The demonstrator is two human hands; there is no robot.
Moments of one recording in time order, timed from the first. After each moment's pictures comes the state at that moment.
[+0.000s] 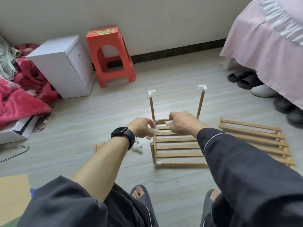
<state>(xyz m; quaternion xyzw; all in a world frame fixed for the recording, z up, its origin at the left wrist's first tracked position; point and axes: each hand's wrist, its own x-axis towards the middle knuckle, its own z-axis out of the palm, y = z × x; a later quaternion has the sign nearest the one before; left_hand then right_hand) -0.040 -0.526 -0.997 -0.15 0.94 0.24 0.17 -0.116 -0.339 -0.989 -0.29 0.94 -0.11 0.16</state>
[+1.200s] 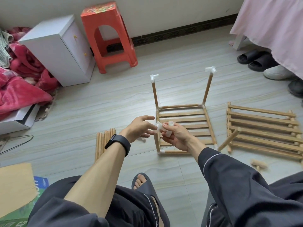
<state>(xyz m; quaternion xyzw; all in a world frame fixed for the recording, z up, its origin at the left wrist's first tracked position) -0.006 -0.525 -1.037 -0.27 0.75 0.58 0.15 -0.074 -0.352 -1.101 0.05 0.50 -0.73 0.46</state>
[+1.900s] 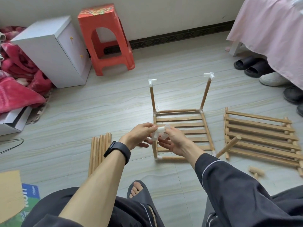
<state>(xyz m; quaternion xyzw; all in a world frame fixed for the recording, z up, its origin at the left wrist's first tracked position) -0.013 -0.521 -1.043 -0.26 0.75 0.58 0.19 -0.077 -0.370 -1.093 0.08 0.56 -0.71 0.42</state>
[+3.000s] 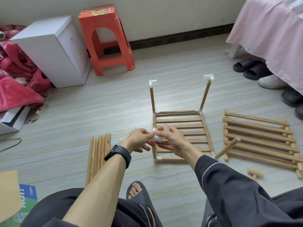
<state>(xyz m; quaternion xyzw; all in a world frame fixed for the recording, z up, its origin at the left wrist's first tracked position) -0.004 -0.521 -1.048 -0.30 0.78 0.51 0.20 -0.073 -0.367 -1.089 0.03 0.60 -0.70 0.40</state>
